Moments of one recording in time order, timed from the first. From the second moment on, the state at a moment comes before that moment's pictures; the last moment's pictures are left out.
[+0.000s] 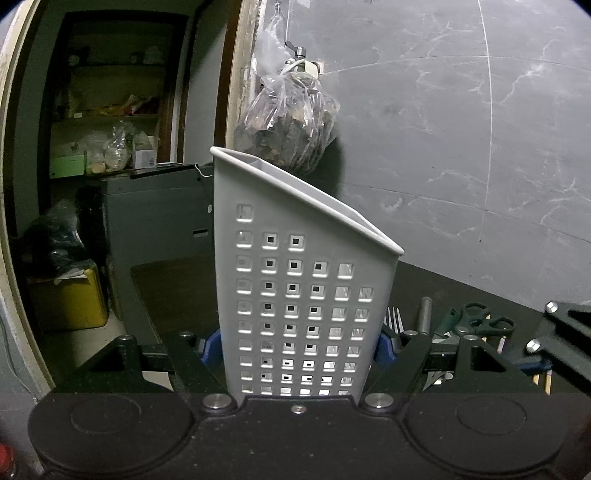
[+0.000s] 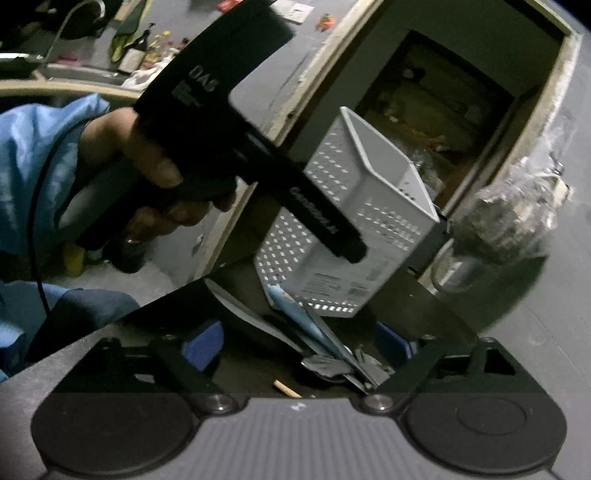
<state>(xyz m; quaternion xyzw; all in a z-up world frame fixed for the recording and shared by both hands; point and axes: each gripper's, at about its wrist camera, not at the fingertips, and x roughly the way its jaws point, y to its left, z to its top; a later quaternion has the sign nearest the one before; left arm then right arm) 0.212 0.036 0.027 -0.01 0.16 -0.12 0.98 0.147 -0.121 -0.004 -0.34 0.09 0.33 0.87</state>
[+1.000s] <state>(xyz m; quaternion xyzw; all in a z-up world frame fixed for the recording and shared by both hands) 0.213 0.043 0.029 -0.03 0.16 -0.12 0.98 0.141 -0.133 0.014 -0.26 0.01 0.34 0.91</state>
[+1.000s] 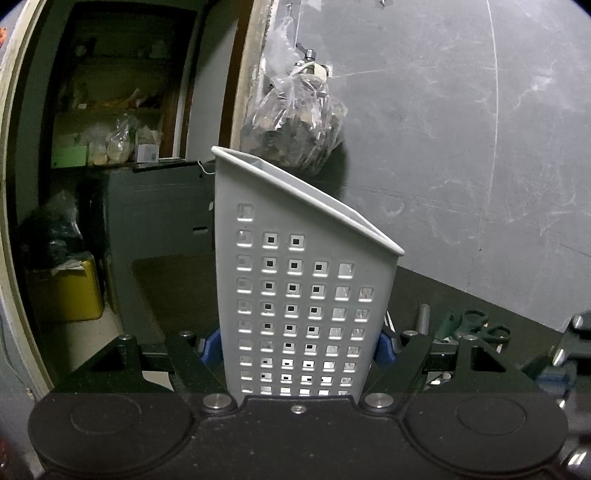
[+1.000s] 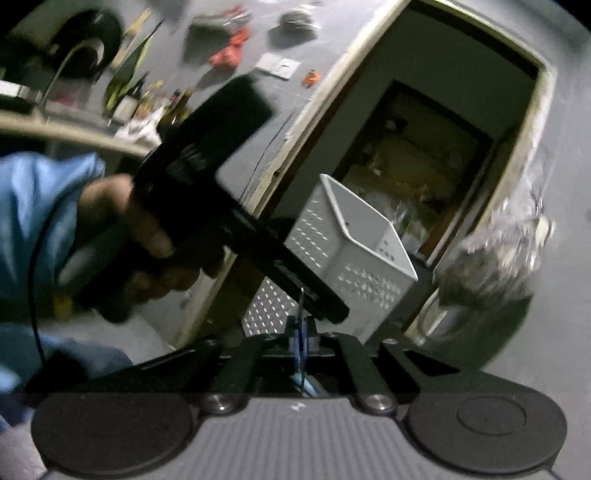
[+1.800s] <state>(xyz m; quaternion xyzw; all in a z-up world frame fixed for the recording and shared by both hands) 0.199 0.037 0.030 -0.03 0.15 -0.11 0.98 0.220 -0.223 0.080 0.05 0.06 0.34 0.94</state>
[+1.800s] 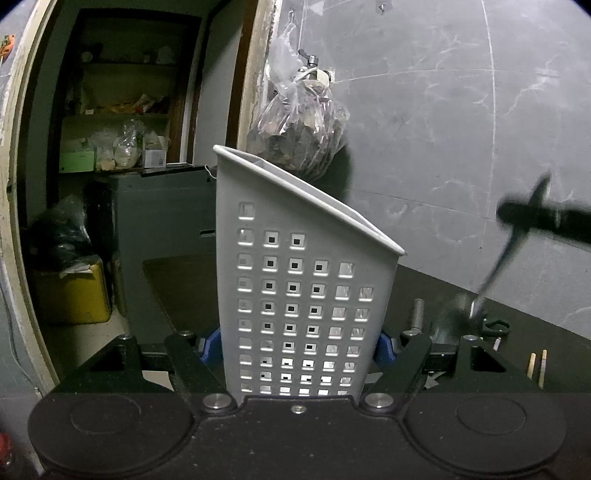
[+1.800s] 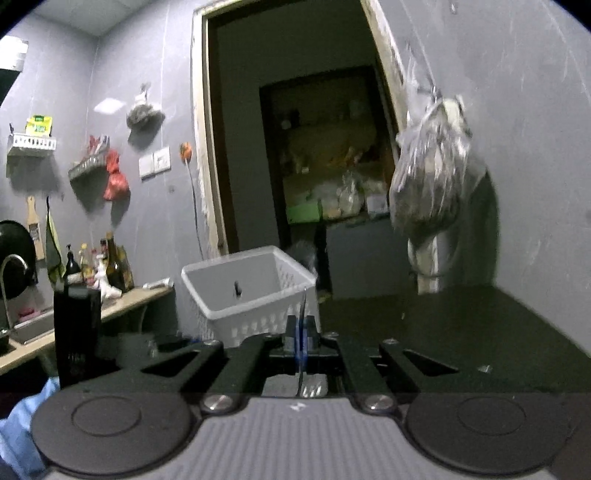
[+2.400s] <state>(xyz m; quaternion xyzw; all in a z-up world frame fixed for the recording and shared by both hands) 0.193 0.036 0.028 -0.03 0.15 -0.11 0.98 0.238 -0.174 0.165 0.06 -0.03 0.42 0.91</state>
